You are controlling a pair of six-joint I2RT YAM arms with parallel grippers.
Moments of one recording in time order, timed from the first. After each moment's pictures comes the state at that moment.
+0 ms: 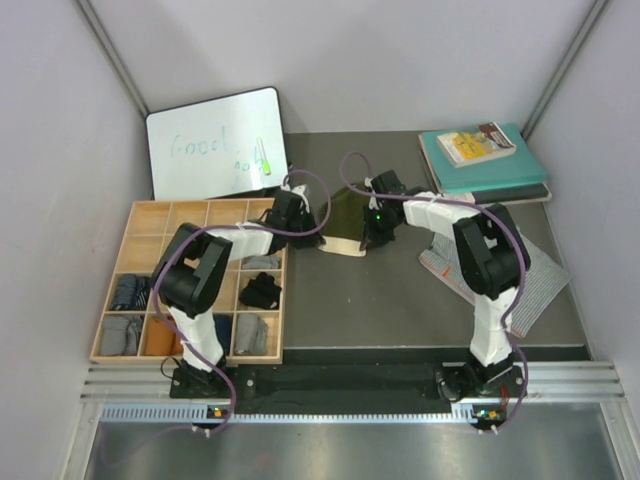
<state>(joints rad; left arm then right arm) -0.46 1.86 1.02 0.08 0.21 -0.58 0.48 2.00 1.37 -0.49 -0.26 0.41</state>
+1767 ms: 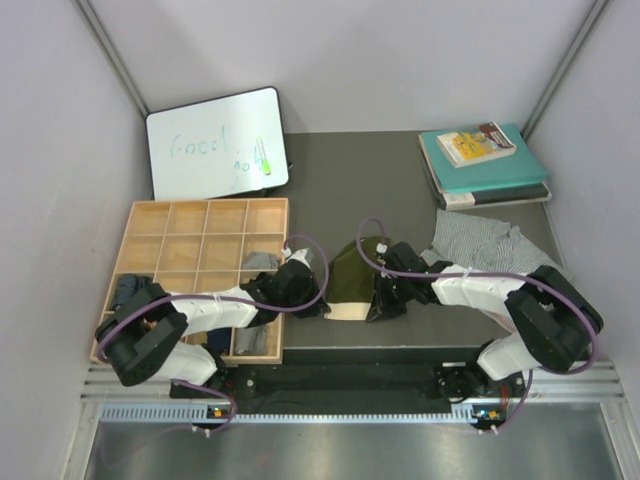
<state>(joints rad) -0.85 1.38 0.48 0.10 0.07 -0.94 0.72 1.46 0.60 -0.22 -0.36 0.73</state>
